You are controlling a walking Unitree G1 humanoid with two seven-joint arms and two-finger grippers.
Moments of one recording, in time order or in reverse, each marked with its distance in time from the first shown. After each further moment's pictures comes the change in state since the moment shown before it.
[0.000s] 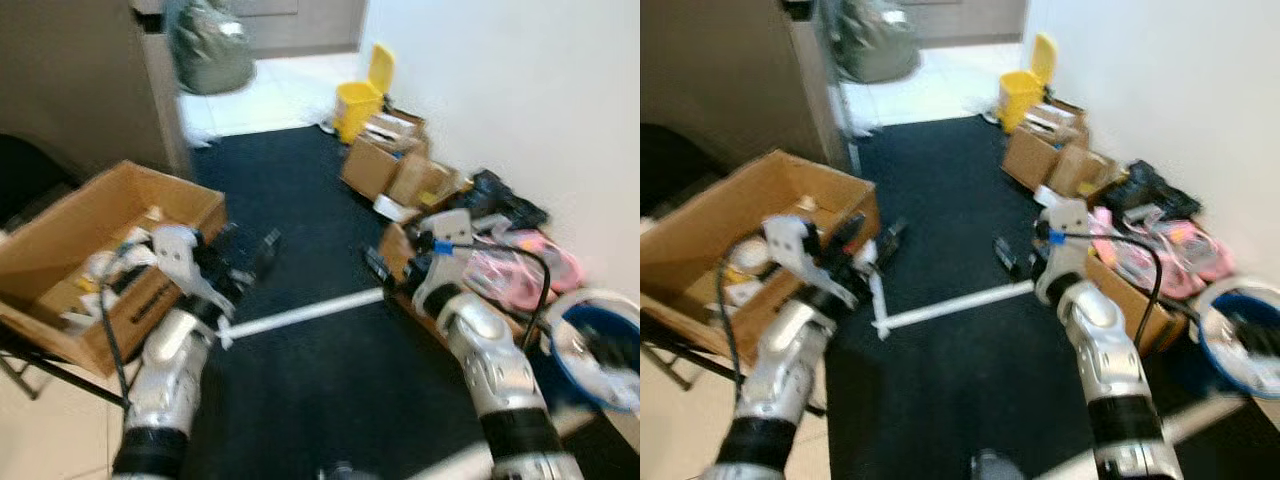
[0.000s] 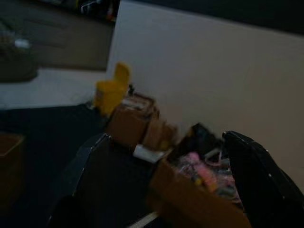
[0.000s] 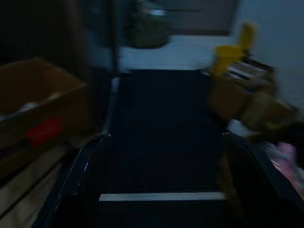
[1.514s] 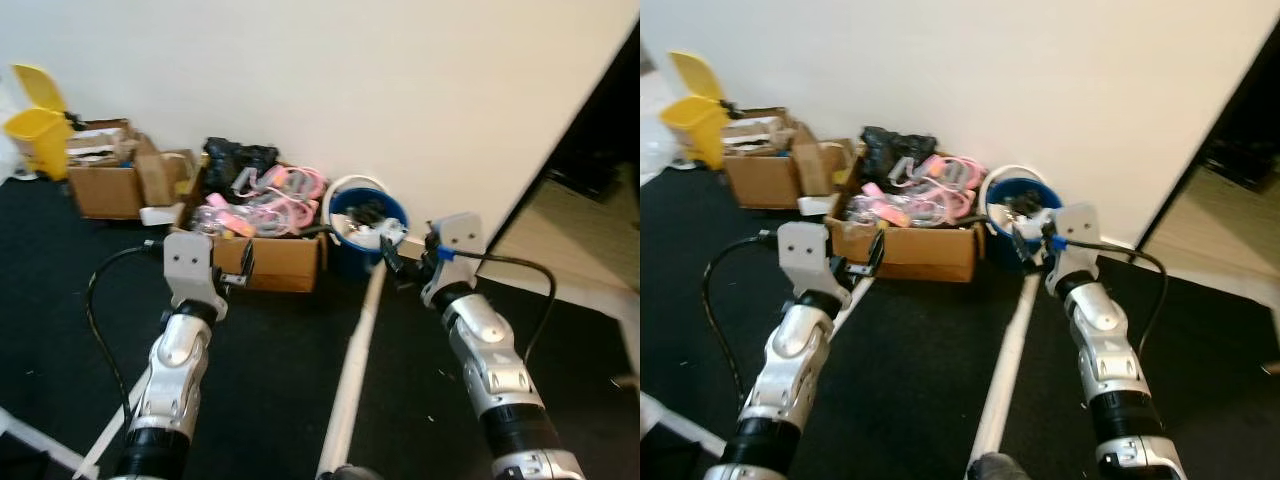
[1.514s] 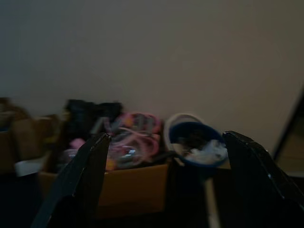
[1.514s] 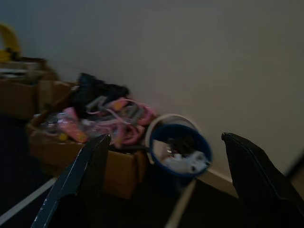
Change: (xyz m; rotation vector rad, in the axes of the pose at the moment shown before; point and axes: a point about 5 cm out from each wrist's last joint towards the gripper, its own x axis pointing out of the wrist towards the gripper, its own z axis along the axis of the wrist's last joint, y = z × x) left arm 0.001 0.004 -0.014 0.253 0.099 0.153; right arm -0.001 -0.013 -0.007 -0.082 -0.081 -0.116
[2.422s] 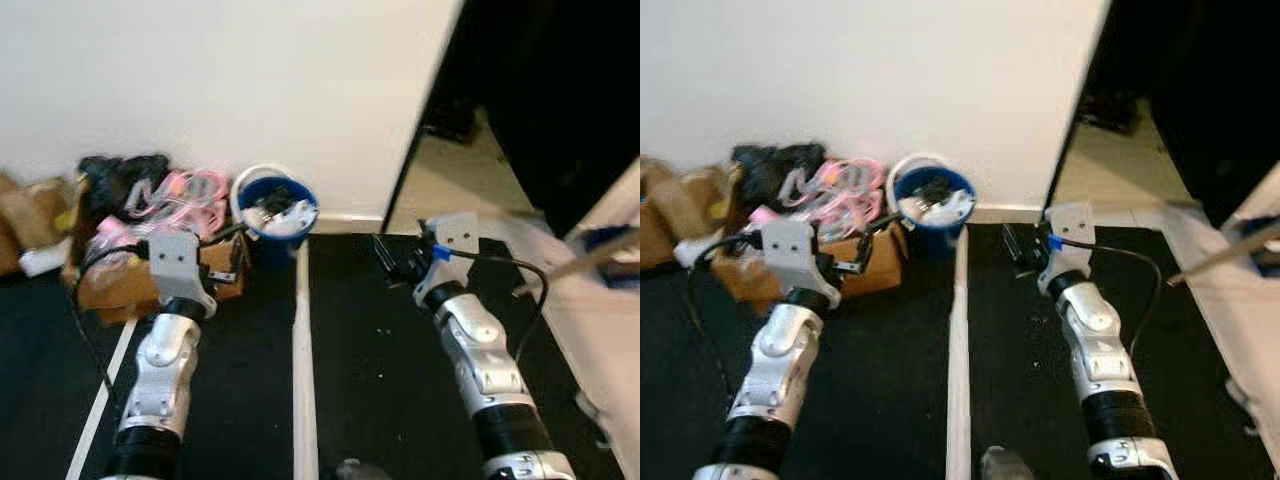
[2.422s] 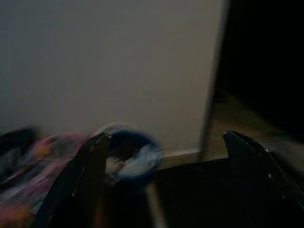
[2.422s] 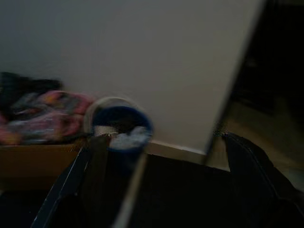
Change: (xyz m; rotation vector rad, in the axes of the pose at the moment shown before) left arm 0.007 -0.003 0.010 0.010 -0.056 -0.053; right arm -0.002 -0.001 0.000 0.011 -0.003 0.008
